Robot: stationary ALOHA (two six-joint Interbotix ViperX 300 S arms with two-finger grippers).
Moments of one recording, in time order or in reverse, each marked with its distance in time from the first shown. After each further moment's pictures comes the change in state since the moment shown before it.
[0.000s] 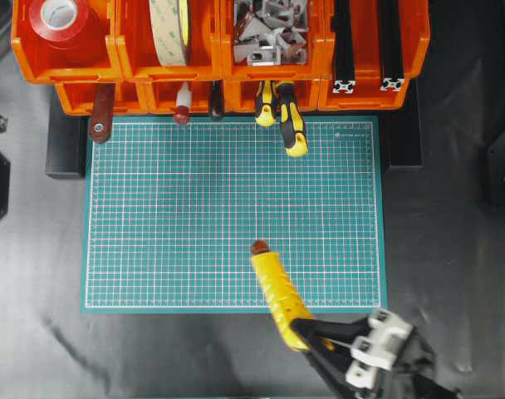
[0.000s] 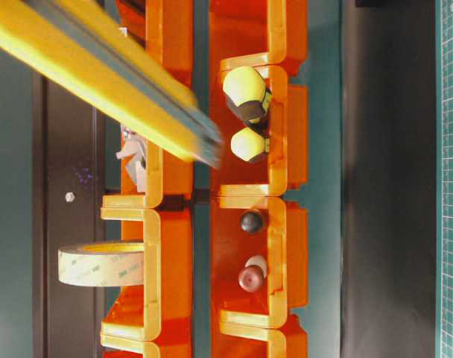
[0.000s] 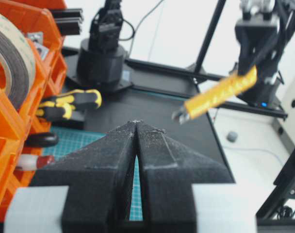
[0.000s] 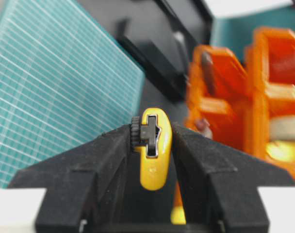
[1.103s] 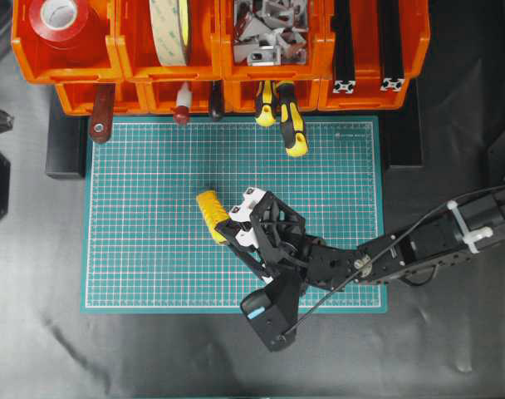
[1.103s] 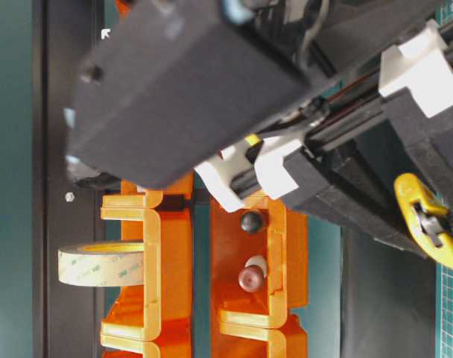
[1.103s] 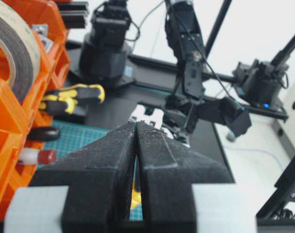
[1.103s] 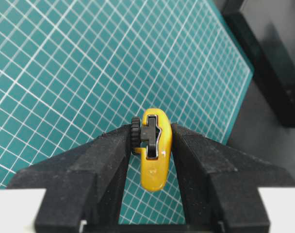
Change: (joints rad) left arm 0.017 0.015 0.000 -0.002 0.000 -0.028; right arm -0.476 0.140 0.259 -0.112 -0.698 0.083
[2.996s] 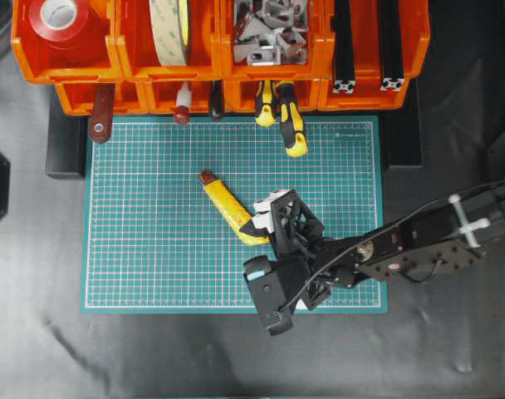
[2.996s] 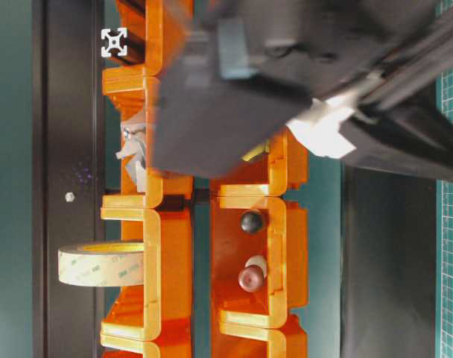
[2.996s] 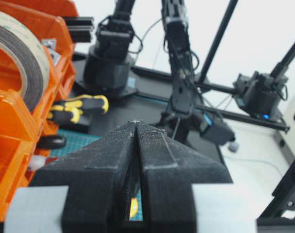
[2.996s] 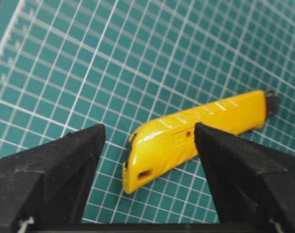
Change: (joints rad) left arm 0.015 -0.058 -0.028 0.002 0.058 -0.002; right arm -0.015 -0.029 0.058 0.351 -0.106 0.069
